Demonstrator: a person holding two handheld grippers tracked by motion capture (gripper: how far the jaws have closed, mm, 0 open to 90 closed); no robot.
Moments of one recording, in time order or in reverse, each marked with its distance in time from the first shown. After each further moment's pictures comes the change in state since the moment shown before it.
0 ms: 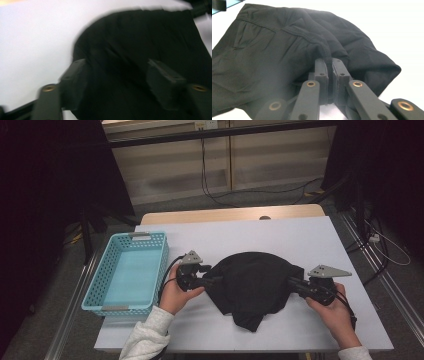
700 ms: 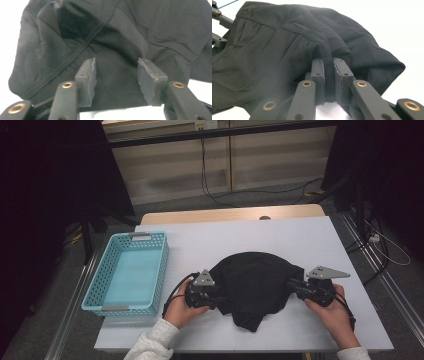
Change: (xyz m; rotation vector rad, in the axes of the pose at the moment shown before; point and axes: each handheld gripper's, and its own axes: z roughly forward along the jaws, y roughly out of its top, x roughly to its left) left arm -0.034 -0.029 0.020 0.135 -0.037 0.121; right arm 0.003 -0.002 0.003 0.009 0.001 -0.006
